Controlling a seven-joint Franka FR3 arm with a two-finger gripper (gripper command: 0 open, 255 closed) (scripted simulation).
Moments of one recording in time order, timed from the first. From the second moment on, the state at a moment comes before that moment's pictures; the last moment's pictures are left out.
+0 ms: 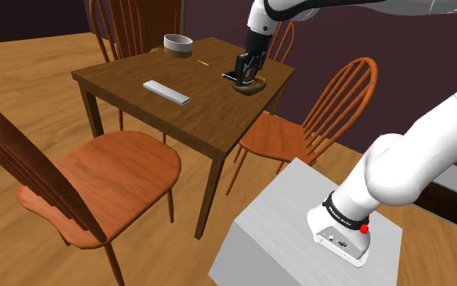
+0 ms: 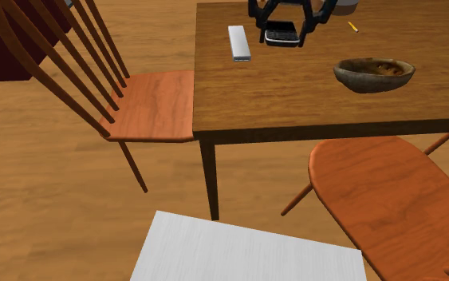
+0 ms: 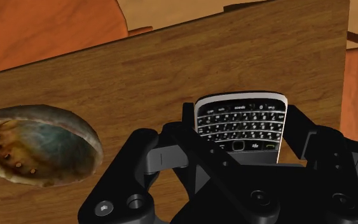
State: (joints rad) arm 0.10 -0.18 -0.08 -2.10 0.00 1.92 0.02
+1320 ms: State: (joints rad) arm -0.13 0.24 -0.30 -1.57 0.09 1.80 -0.44
